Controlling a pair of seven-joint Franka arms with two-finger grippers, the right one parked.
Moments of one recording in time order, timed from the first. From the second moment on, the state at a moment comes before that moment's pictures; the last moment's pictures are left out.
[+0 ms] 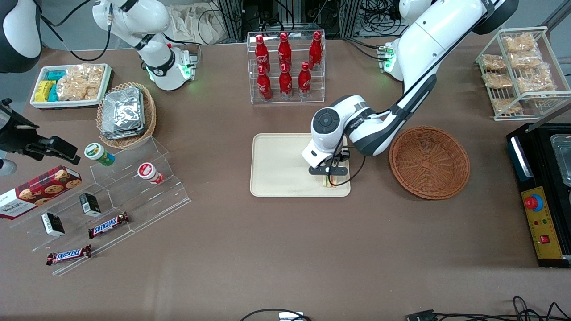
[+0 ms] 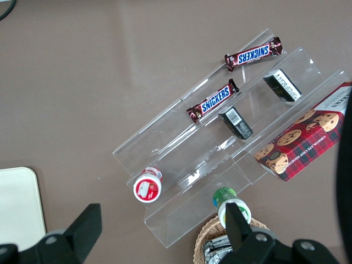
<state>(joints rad) -0.08 0.60 -0.67 -1.90 0.51 2.18 -0.94</state>
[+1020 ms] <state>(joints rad) -0.02 0.31 -0.68 -1.60 0.22 1.61 -0.83</state>
